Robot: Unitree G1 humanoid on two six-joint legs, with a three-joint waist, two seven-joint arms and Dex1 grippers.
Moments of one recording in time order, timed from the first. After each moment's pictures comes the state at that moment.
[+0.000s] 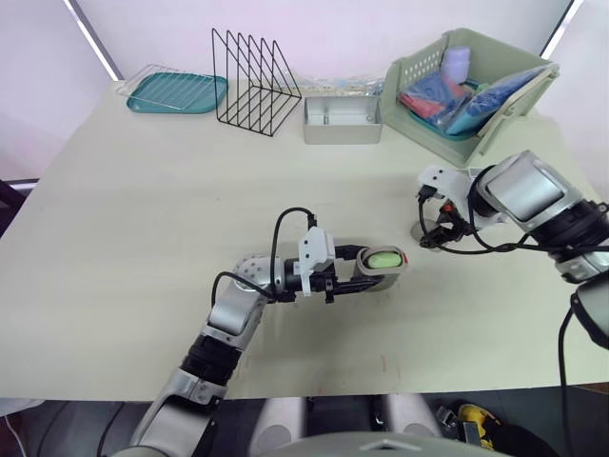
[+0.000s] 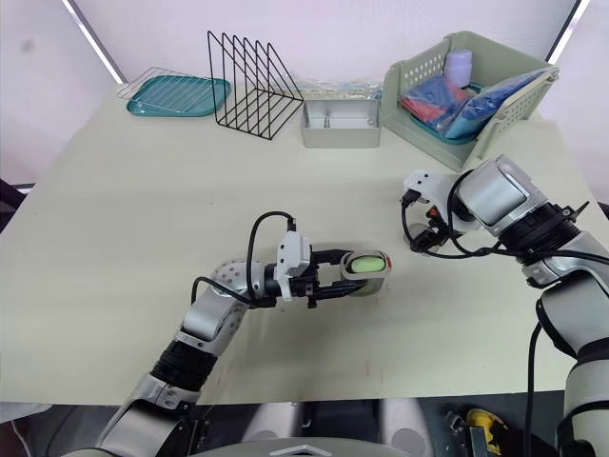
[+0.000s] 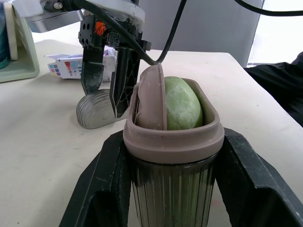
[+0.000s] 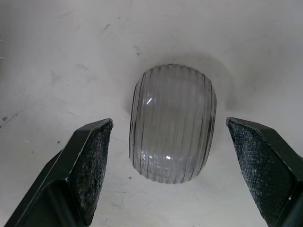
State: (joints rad) left arm -0.35 0.32 -0.28 0.03 -0.30 0.05 -1.09; right arm -1.10 -0.78 0.71 0.26 0.14 1.21 1.11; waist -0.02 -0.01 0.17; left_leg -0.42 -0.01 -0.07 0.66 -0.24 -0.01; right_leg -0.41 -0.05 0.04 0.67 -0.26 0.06
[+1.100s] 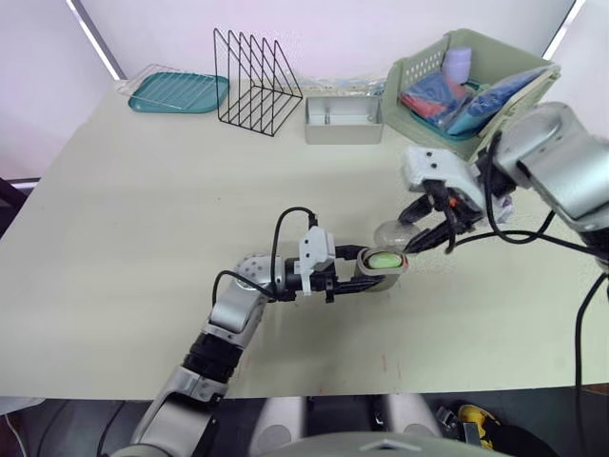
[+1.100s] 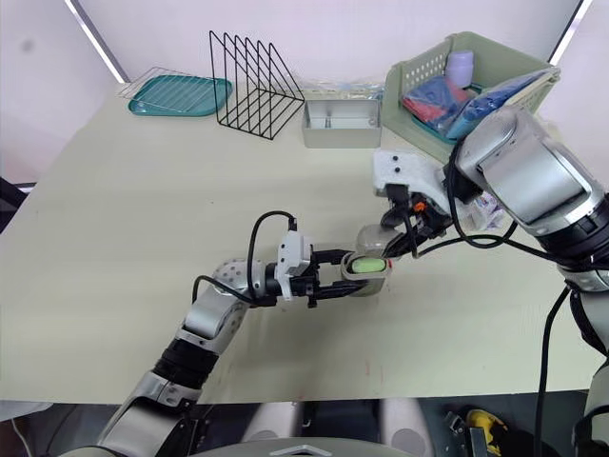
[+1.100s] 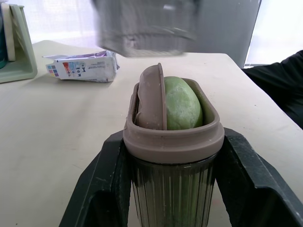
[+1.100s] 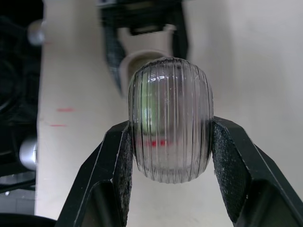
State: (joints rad) left arm -0.36 0.31 -0.29 0.06 -0.30 0.04 -1.10; right arm -1.11 -0.92 0.58 -0.23 0.28 0.99 1.54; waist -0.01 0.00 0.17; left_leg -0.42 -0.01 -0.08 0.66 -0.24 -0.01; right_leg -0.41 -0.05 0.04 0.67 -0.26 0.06
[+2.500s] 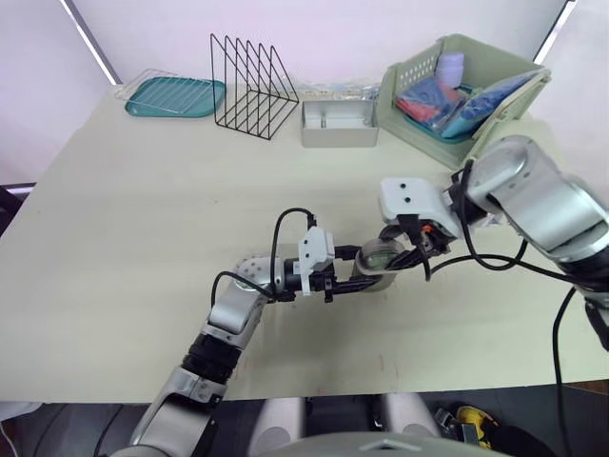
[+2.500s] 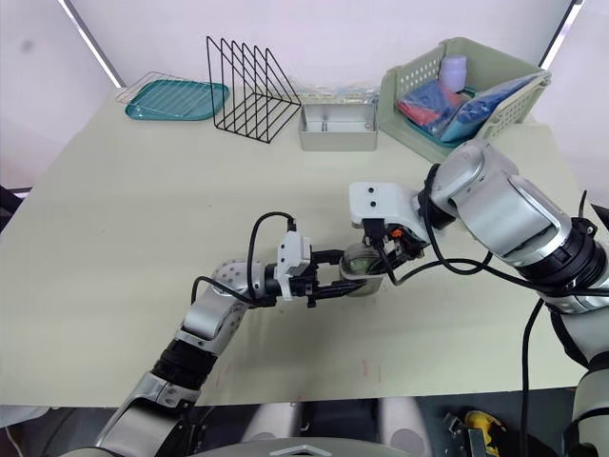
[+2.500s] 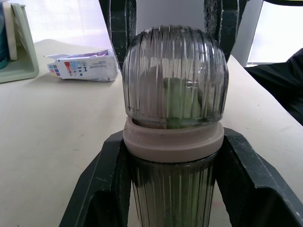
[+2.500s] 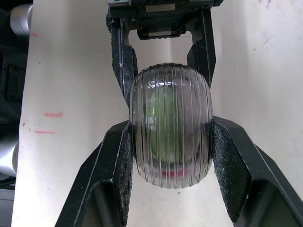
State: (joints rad) left arm -0.36 0.32 -0.28 0.06 -0.29 0.05 -1.07; right arm -1.04 -0.83 0.62 -0.31 0.17 1.01 1.43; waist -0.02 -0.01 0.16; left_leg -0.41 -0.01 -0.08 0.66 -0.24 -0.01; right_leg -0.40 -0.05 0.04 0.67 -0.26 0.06
